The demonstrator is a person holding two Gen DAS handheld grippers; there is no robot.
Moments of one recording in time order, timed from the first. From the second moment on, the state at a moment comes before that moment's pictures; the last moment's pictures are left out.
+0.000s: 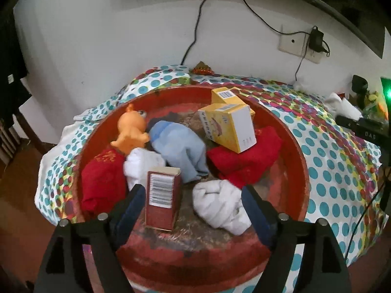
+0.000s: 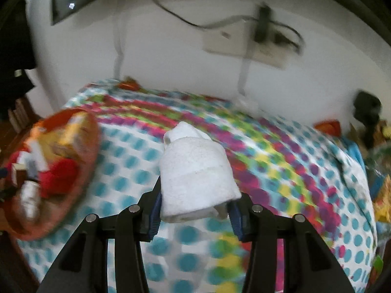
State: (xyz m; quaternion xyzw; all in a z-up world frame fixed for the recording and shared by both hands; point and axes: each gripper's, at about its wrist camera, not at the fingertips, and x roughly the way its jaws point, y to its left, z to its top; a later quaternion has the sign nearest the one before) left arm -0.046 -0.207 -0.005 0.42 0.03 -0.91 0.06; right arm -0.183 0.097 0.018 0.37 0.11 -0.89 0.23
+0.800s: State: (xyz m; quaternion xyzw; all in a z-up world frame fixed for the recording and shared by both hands) left arm -0.029 -0.274 0.022 0.43 0.10 -0.88 0.17; right arm -0.081 -0.083 0.009 0.39 0.16 -0.82 0.39
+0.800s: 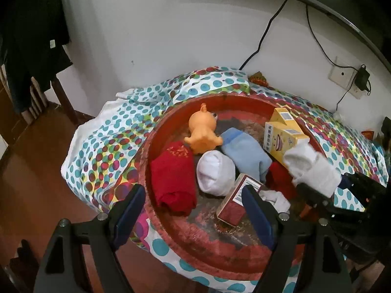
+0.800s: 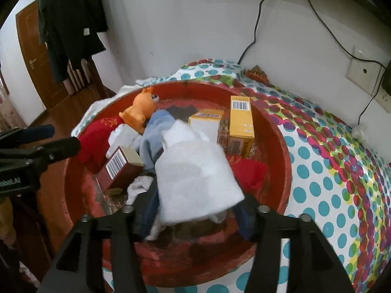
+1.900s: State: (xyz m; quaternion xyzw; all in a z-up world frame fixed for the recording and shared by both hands) left arm -0.025 -0.248 0.030 0.44 0.08 -0.88 0.14; right arm -0.049 -0.074 0.018 0.47 0.19 -0.80 0.31
